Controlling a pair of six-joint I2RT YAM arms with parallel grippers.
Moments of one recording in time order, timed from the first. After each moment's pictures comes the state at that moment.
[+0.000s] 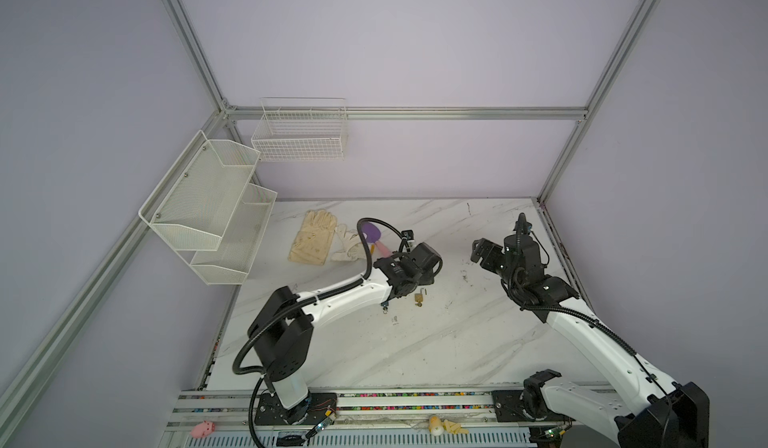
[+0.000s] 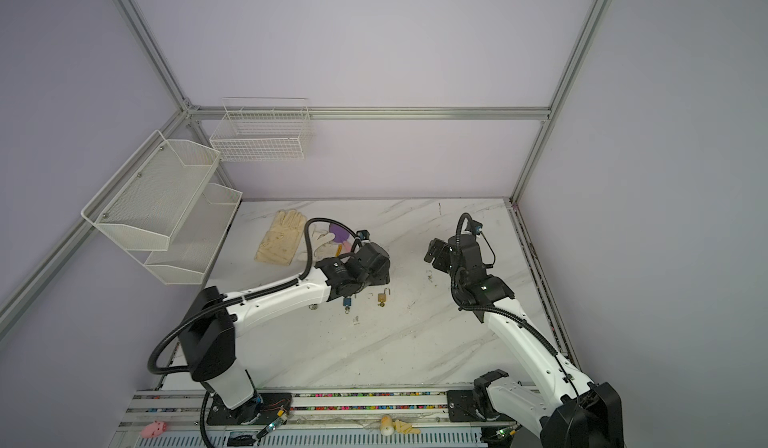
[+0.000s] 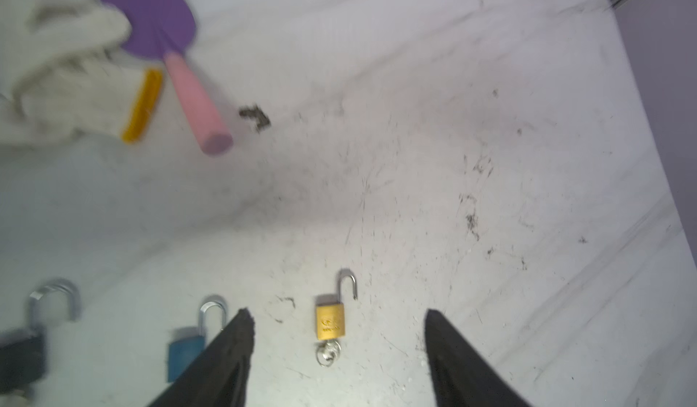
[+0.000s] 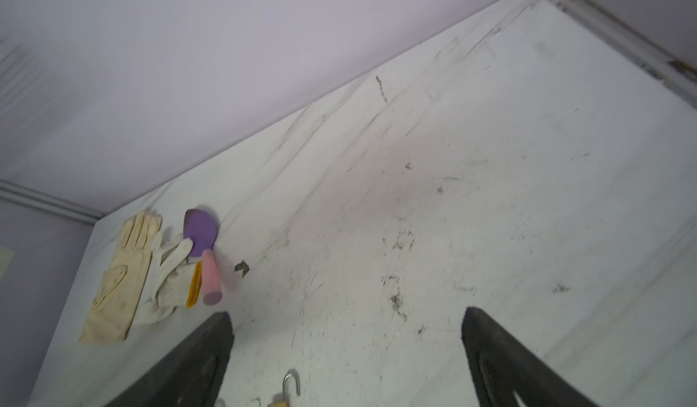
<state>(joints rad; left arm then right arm) -0.87 1.64 1.34 -0.53 -0.46 -0.80 0.37 1.08 0.86 -0.29 0.29 0.64</state>
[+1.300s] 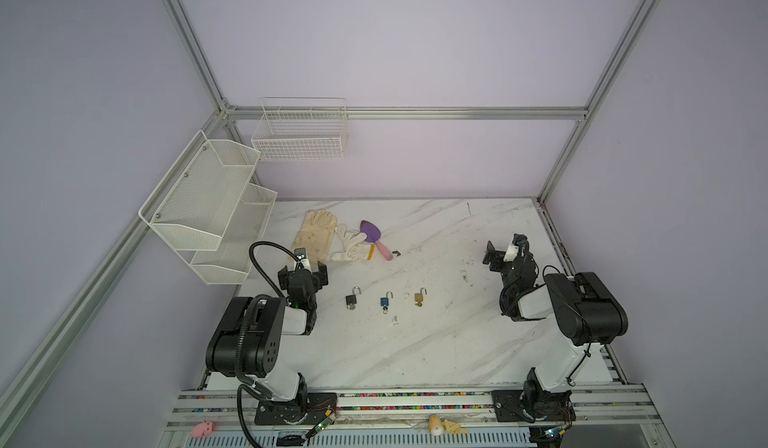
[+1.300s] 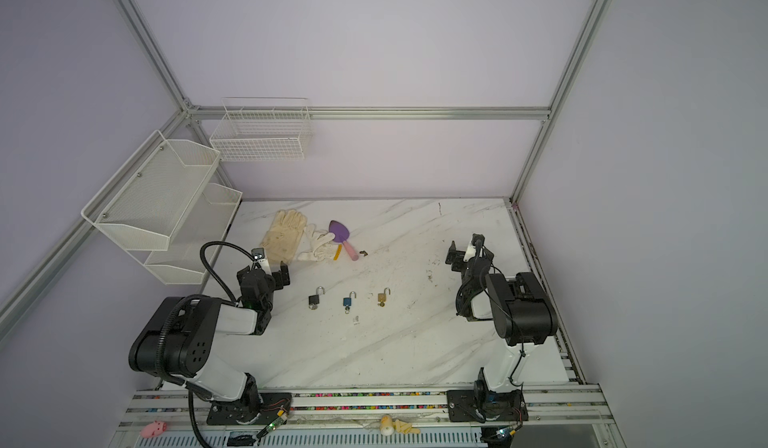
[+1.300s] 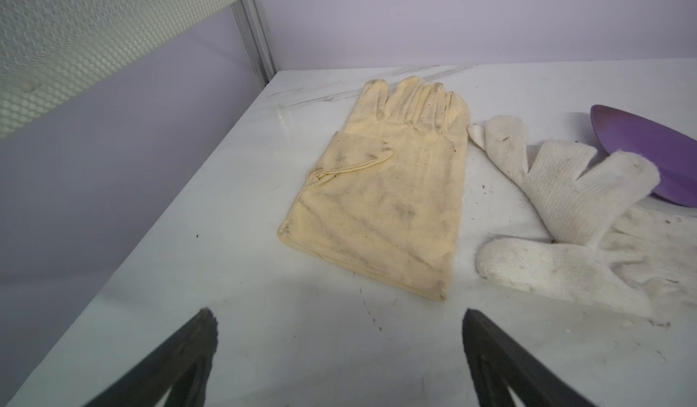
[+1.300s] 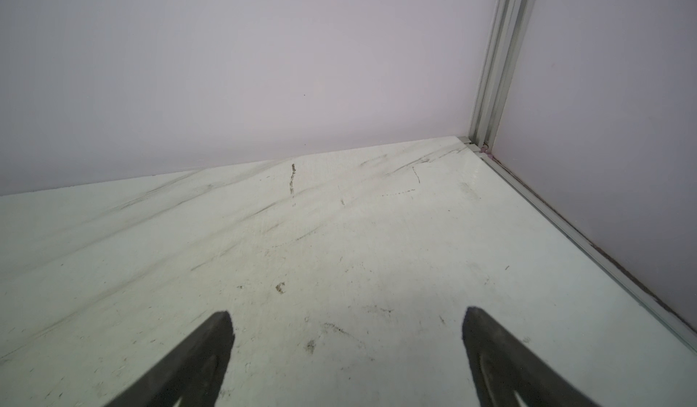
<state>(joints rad) -0.03 1.59 0.37 0.90 -0.35 0.03 0.07 1.79 0.47 1.19 0.15 0.09</state>
